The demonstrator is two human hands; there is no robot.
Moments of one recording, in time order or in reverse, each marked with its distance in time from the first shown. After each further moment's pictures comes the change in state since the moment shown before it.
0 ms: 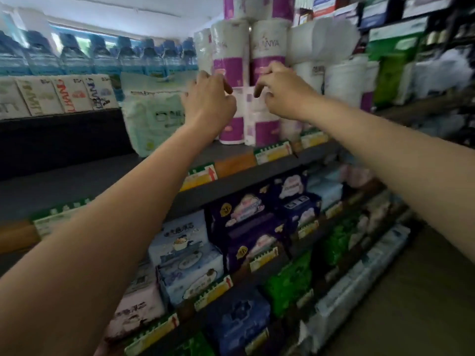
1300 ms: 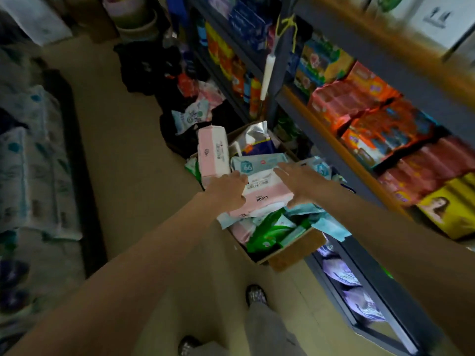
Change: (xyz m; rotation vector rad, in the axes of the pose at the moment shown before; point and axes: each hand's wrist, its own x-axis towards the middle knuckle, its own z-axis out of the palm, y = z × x) left_hand -0.749 0.379 0.076 -0.036 -1.407 1.634; right_hand -0.956 -0.078 -0.191 -0.124 -1.070 1.562
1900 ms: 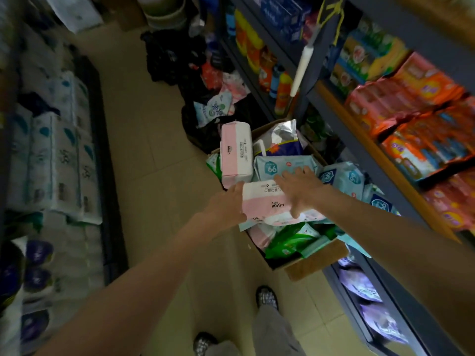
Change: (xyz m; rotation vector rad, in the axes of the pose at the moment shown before) left_hand -0.004 -0.043 0.043 -0.287 0.000 -0.155; right_hand 0.058 -0.038 -0.005 -0.189 -0.025 -0.104
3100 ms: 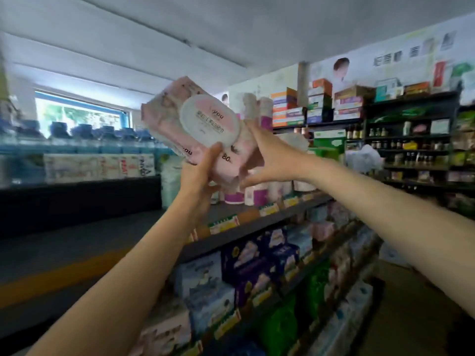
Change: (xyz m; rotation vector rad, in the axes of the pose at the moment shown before) left_hand -0.690 -0.269 -0.247 -1.150 2.120 0.107; right_hand -0.334 -0.580 -0.537 0.087 1.132 -1.346
